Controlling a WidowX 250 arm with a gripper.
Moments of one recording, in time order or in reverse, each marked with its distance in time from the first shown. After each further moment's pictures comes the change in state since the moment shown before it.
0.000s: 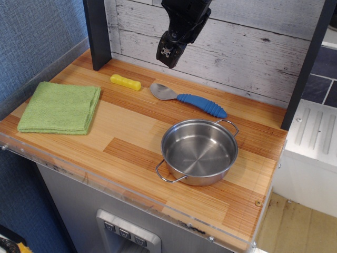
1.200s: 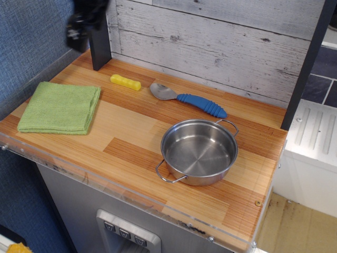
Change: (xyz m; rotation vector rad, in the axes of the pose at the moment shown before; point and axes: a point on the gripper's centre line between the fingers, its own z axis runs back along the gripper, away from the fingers) arm 0.127 0.042 -0.054 0.211 -0.052 0.242
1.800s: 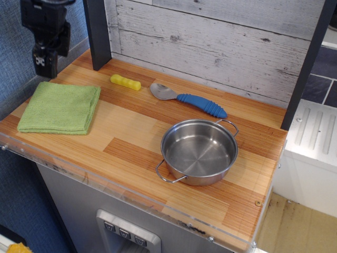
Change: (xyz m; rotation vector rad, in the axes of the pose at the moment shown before) arm 0.024 0.017 -0.057 0.097 0.117 0.102
